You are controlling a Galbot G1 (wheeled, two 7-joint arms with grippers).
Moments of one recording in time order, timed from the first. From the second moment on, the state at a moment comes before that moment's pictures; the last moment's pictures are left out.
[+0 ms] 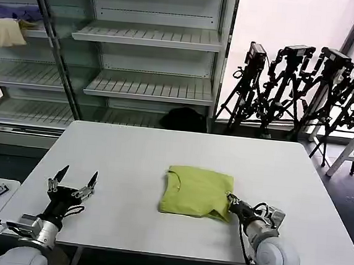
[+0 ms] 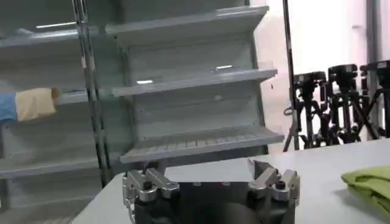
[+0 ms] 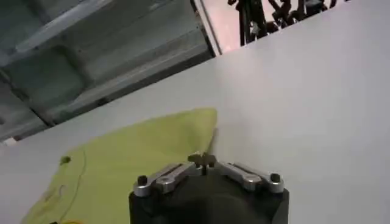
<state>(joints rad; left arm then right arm) 1.44 -1.32 -0.76 -2.08 -0.20 0.20 0.17 -1.19 1.26 0.47 1.93 0.81 -0.59 0.20</state>
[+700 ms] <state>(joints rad) 1.45 -1.33 -0.75 -2.08 -0.20 0.20 0.16 -1.24 1.29 0.50 1.99 0.46 -0.58 0.07</state>
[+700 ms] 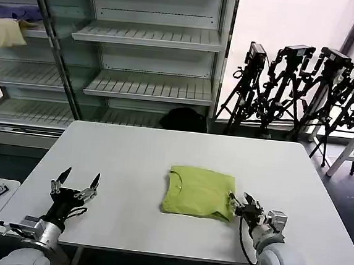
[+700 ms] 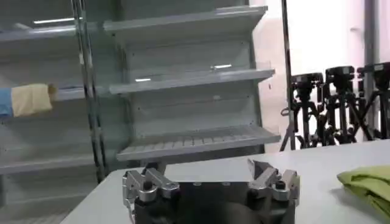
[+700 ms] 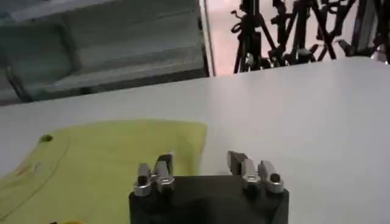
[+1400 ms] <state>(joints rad) 1.47 -1.33 -0.76 -2.07 -0.21 0.17 0.15 -1.40 1.28 0.50 2.08 0.08 -0.56 -0.12</state>
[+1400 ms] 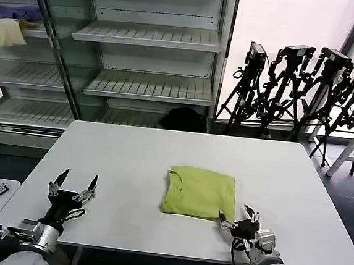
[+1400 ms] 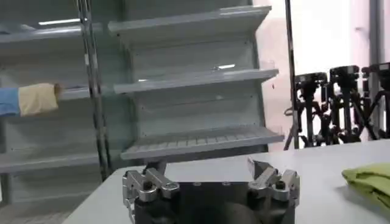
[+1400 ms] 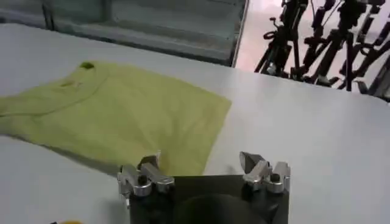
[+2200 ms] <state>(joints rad) 1.48 -1.32 -0.76 -2.07 -0.23 0.17 0.15 -1.34 1.24 0.74 2.03 0.14 -0.49 -0.08</state>
